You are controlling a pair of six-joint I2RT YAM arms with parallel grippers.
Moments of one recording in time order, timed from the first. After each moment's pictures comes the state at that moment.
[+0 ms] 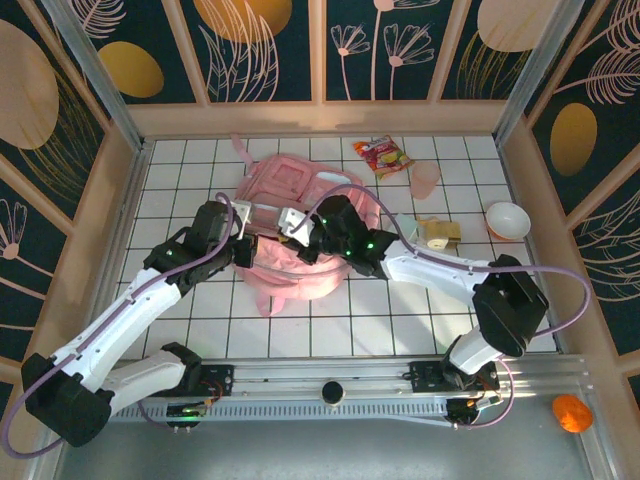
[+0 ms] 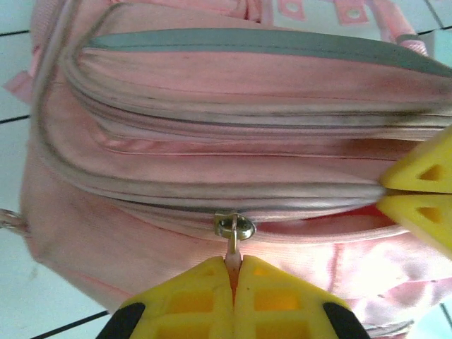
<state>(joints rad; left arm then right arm) -0.53 1.05 0.91 -0.67 -0.03 -0.28 0.90 1.54 1.04 0.05 -0.27 -0.43</state>
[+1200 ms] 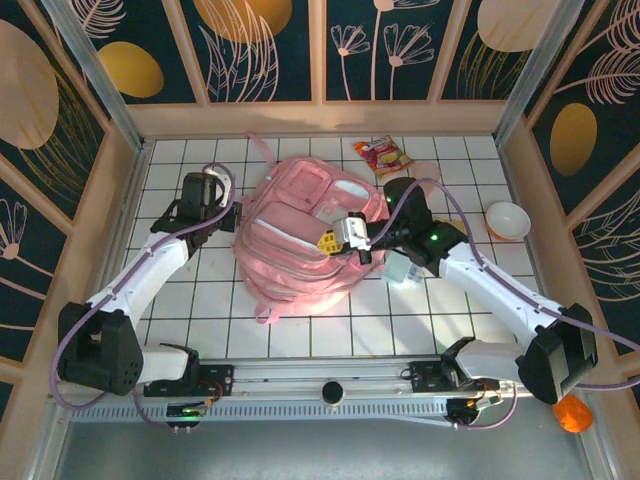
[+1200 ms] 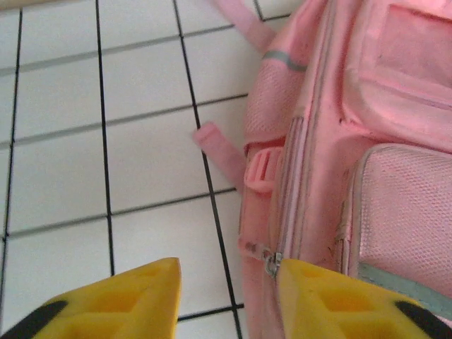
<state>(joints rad) -0.25 1.32 0.96 -0.36 -0.04 -0.03 0.63 1.23 0.97 -0.23 -0.93 -0.84</state>
